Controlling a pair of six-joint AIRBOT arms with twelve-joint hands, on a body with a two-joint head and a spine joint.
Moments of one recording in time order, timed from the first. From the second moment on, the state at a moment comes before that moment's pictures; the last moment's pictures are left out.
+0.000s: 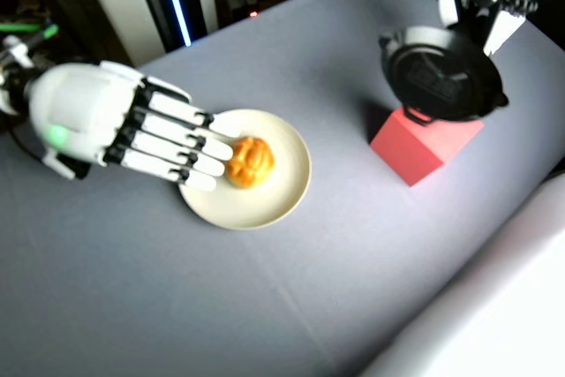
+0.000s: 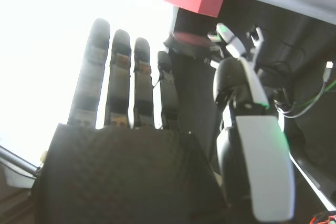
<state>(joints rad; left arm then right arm) 0.72 -1.00 1.12 -0.38 -1.08 0.98 -1.19 -0.90 1.04 0.16 1.36 -0.76</state>
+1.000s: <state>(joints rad) 0.89 -0.90 0.95 -0.20 -0.92 1.08 -1.19 -0.91 1.04 0.16 1.35 -0.76</state>
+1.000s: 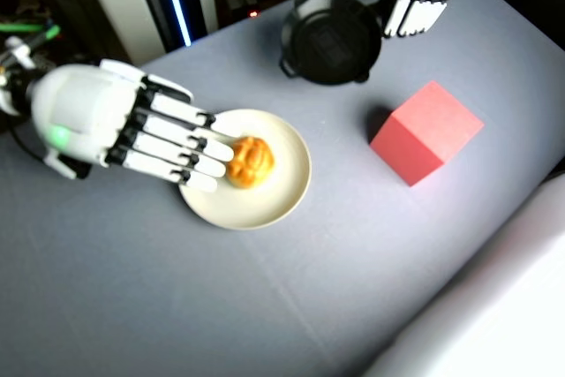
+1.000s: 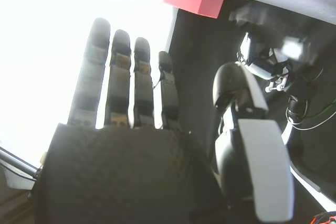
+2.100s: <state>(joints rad) 0.96 -0.80 0.82 -0.24 -1.07 1.18 -1.04 -0.93 1.12 0.04 1.20 -0.74</state>
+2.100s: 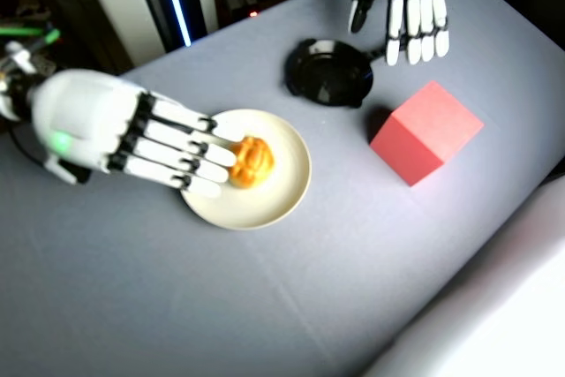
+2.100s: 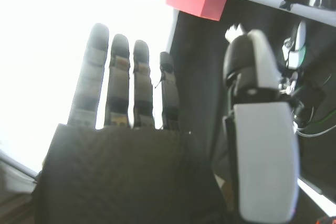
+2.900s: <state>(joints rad) 1.00 -0.76 0.79 -0.20 -1.21 1.14 -0.74 -1.08 1.29 -0.22 0.69 -0.74</state>
